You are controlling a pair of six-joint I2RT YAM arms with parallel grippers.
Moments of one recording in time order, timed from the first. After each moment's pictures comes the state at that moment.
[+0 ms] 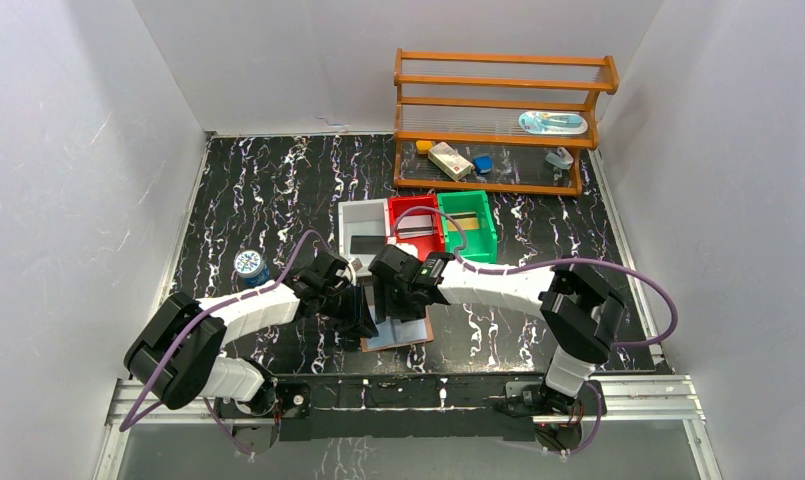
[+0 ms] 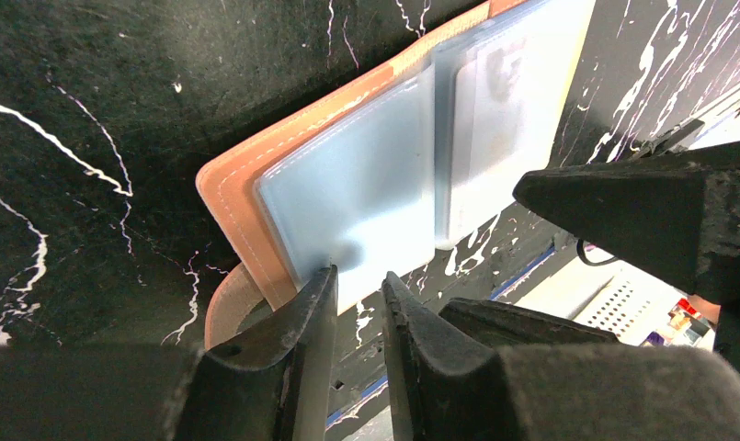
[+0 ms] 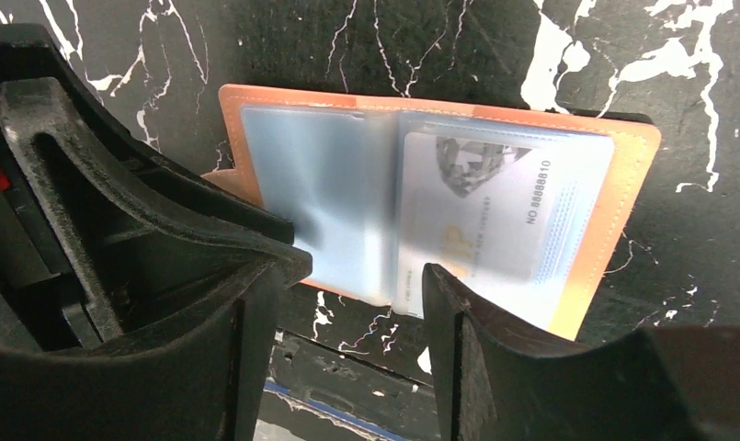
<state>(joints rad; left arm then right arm) -0.64 1.35 0.52 -0.26 0.45 -0.76 1.11 1.70 1.13 -0.56 0.04 0.94</state>
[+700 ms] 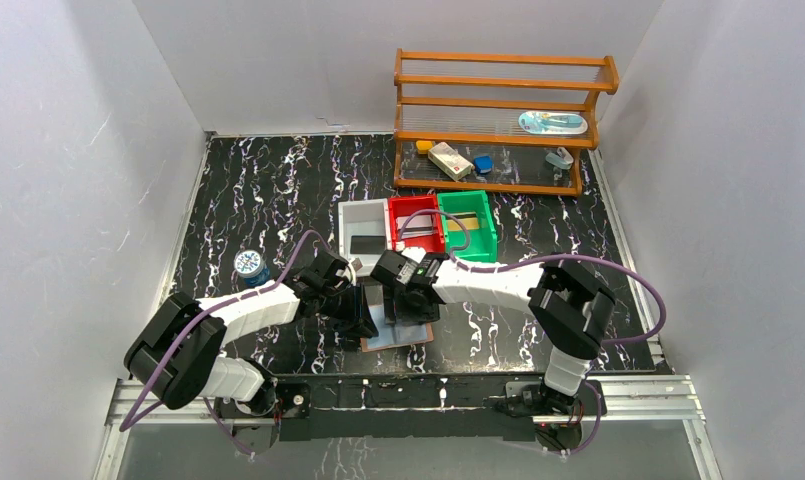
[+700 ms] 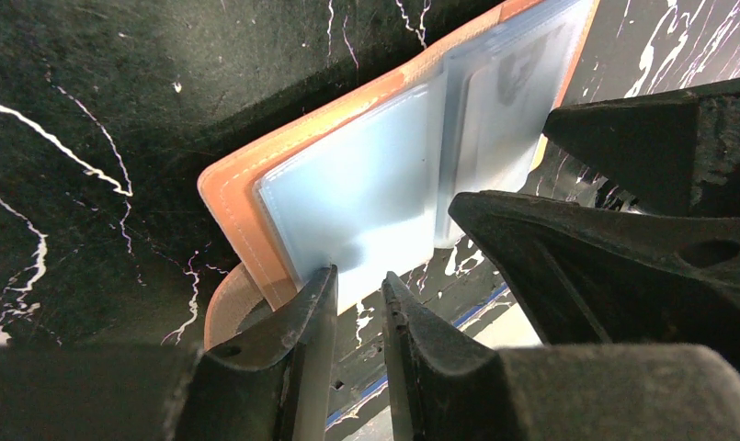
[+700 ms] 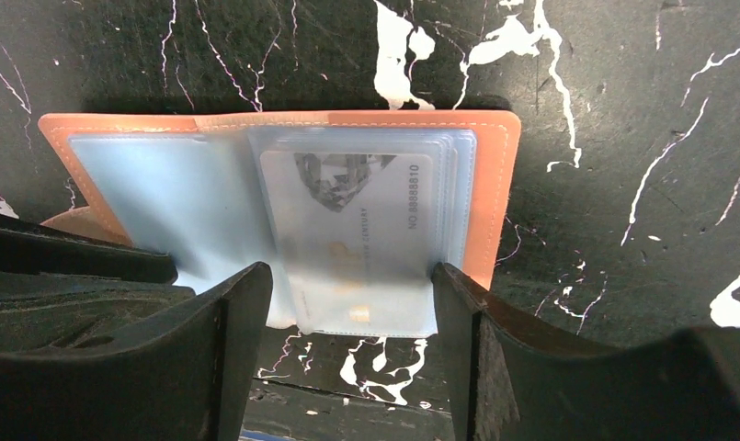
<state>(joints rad) -0.64 1.35 0.52 -0.26 0.45 -0.76 1.11 1.74 1.14 -0.68 0.15 0.94</state>
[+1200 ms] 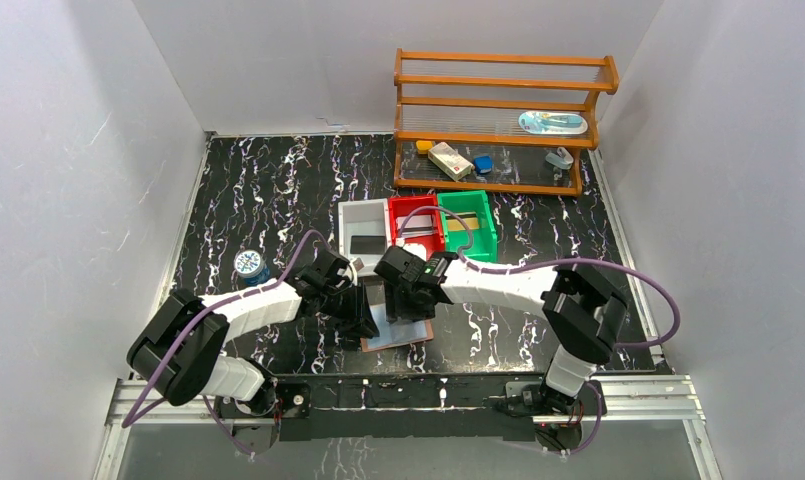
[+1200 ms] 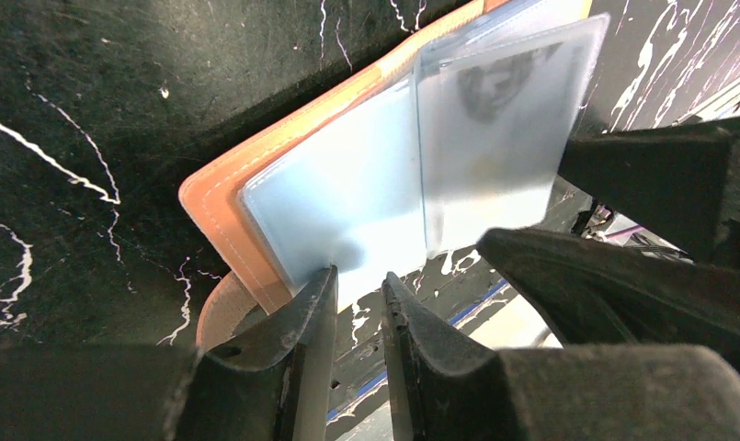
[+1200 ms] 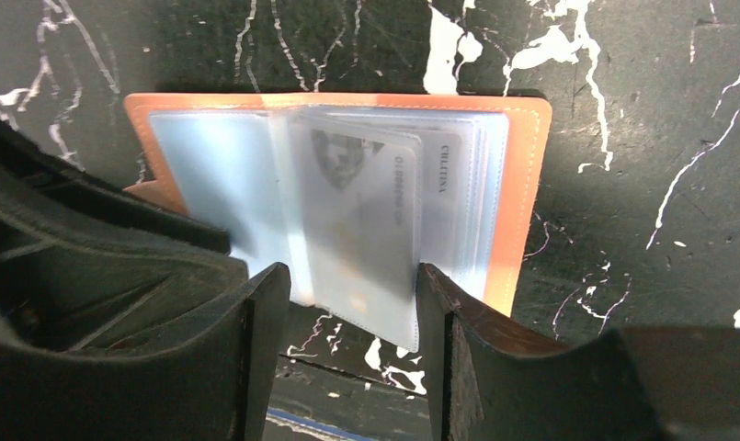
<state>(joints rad) -0.64 1.37 0.54 -0.26 0.46 -0.76 1.10 1.69 1.11 -0.63 0.10 0.92</state>
